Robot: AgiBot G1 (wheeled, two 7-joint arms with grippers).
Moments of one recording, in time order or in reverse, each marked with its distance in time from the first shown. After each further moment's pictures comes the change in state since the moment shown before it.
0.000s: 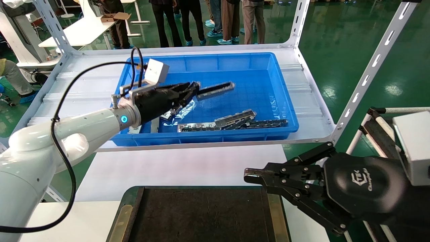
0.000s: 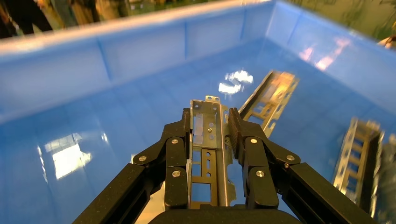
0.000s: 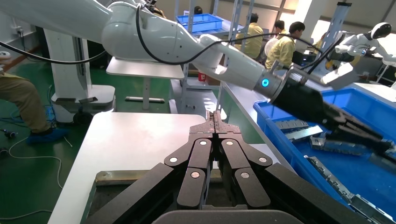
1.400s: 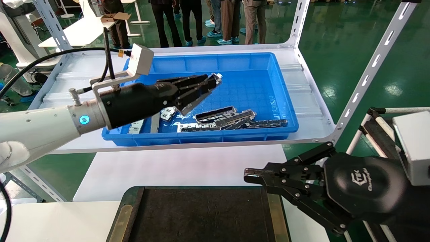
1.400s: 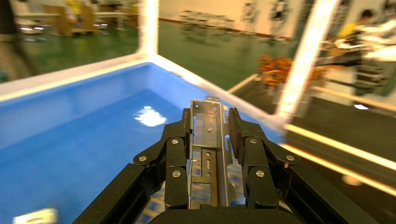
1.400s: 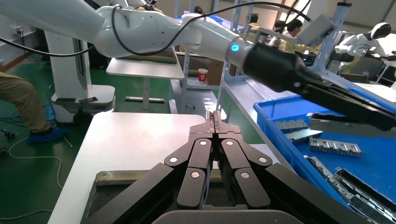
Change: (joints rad) left arm 0.136 -0.229 -0.003 -0.480 -0.093 0.374 -0.287; right arm 0.000 0.000 0.000 0.000 0.000 0.000 0.000
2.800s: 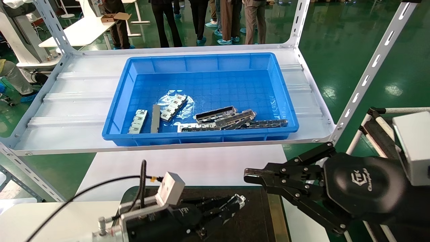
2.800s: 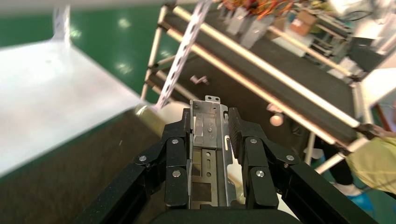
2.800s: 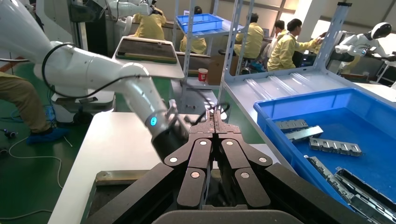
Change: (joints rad) left arm 0.643 -0.134 0.092 -0.654 0.073 -0.280 -0.333; right arm 0.000 0.000 0.000 0.000 0.000 0.000 0.000
